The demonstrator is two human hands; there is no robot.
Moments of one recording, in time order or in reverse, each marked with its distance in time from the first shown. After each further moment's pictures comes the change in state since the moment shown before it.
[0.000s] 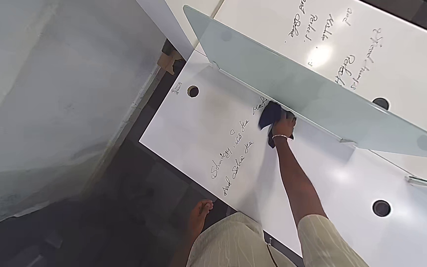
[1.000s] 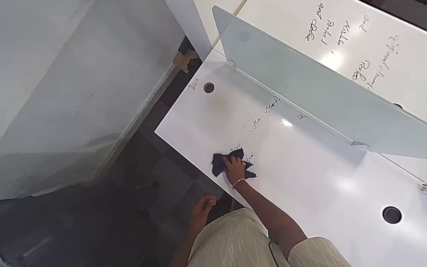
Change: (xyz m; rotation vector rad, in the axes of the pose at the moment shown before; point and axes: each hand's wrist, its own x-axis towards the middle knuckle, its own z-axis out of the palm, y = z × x) left_hand -0.019 -0.007 -0.027 -0.011 -0.022 0.049; right_hand -0.267 -0.072 0.108 -0.044 -0.554 -0.586
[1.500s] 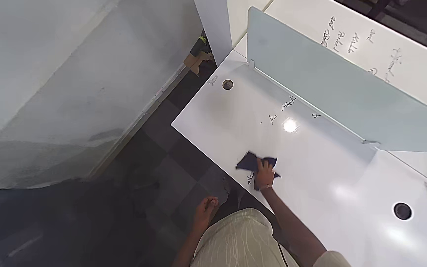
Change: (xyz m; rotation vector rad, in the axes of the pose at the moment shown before) left_hand -0.024 -0.040 -0.072 -0.068 0.020 -0.002; right_hand -0.061 0.022 0.009 -0.031 0.178 0.301
